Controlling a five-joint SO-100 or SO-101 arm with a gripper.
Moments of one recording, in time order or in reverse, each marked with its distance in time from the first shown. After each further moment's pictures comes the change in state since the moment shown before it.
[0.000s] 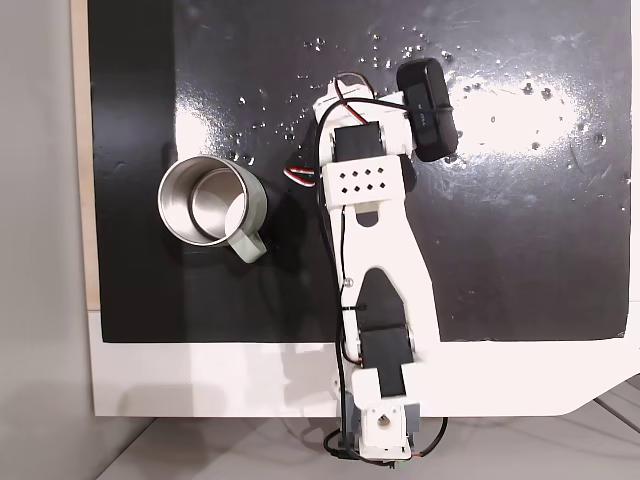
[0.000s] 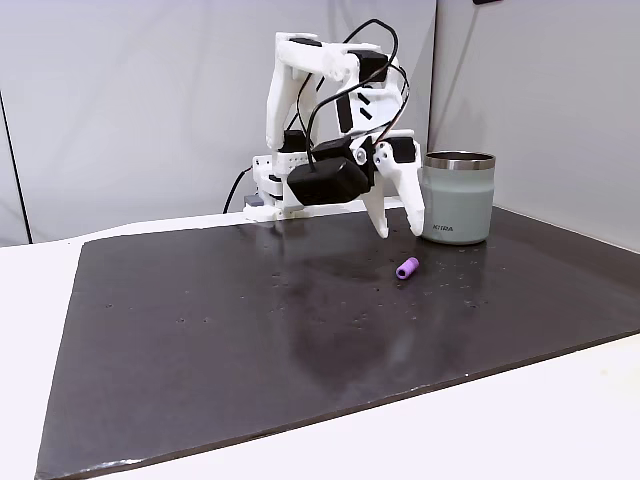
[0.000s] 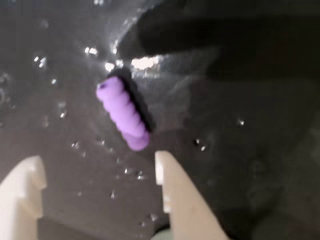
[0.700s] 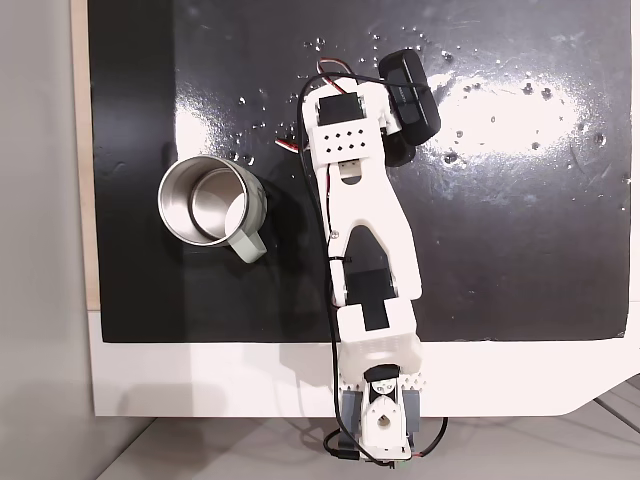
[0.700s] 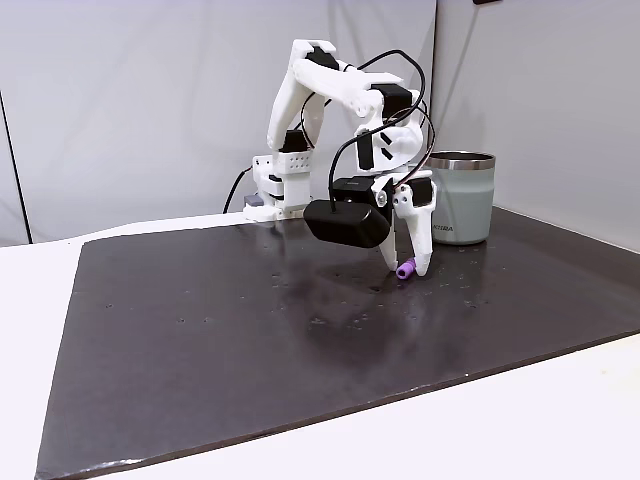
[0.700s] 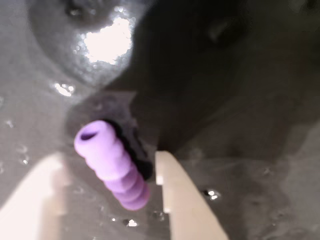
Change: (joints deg) arm -1.8 -18.2 -13.0 1.6 -2.0
